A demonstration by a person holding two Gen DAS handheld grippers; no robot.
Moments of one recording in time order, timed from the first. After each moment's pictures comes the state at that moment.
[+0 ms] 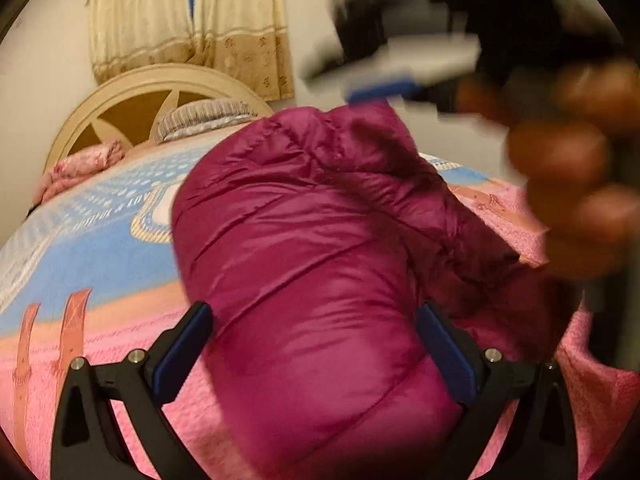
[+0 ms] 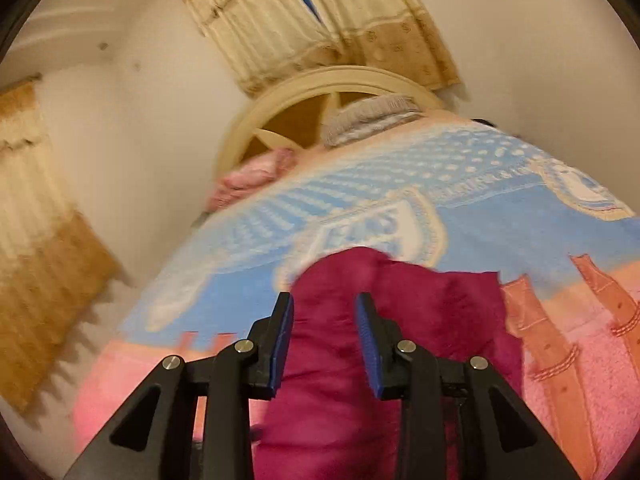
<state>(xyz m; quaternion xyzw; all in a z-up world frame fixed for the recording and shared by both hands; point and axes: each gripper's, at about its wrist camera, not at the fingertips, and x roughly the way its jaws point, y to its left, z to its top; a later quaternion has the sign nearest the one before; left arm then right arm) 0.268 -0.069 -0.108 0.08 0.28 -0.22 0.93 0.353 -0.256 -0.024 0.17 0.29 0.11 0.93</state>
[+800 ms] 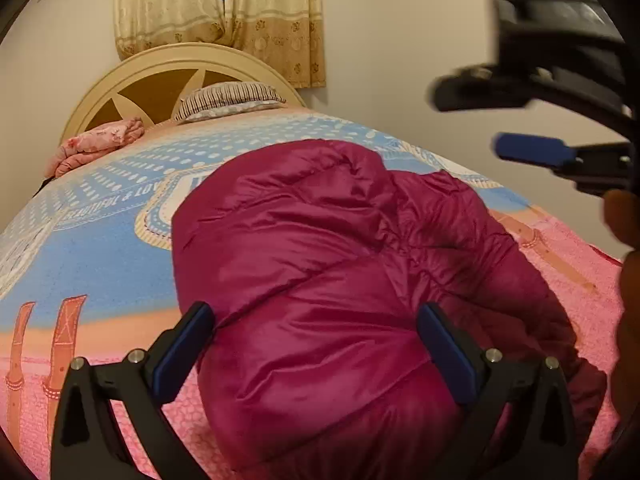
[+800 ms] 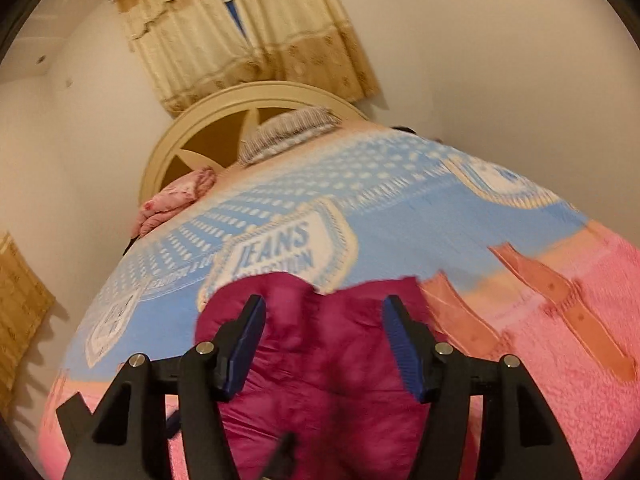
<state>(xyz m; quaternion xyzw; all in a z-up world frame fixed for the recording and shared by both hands) 0.337 -0.112 -0.113 0.06 0.31 -0.17 0.93 0.344 -0.280 -0.022 0.17 0.27 -0.02 0.95</state>
